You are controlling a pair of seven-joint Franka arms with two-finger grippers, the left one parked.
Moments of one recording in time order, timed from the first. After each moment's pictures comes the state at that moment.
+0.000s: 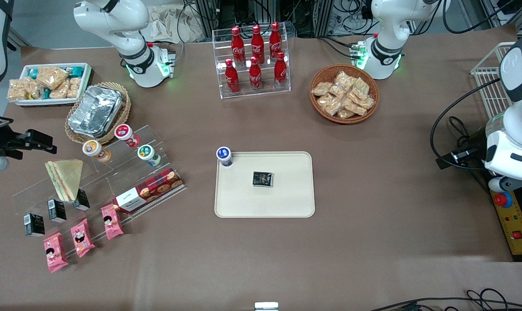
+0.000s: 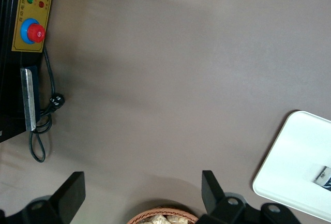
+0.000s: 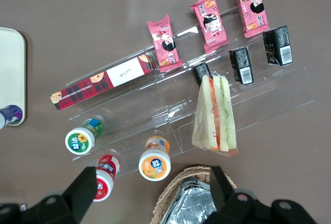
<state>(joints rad) 0.00 0.07 -0.13 -1.60 0.02 1.60 -0.24</state>
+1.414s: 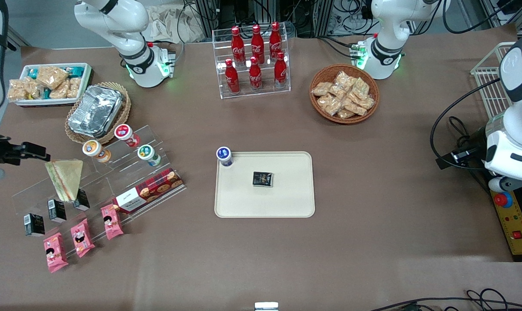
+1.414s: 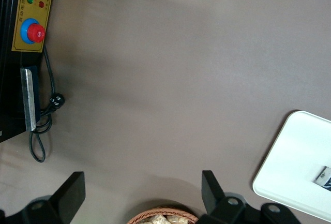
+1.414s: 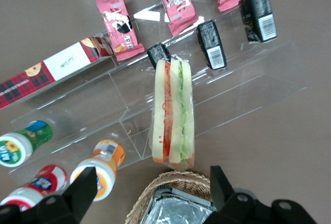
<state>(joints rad) -0.13 0.10 -0.15 -1.80 0.02 1.79 -0.35</state>
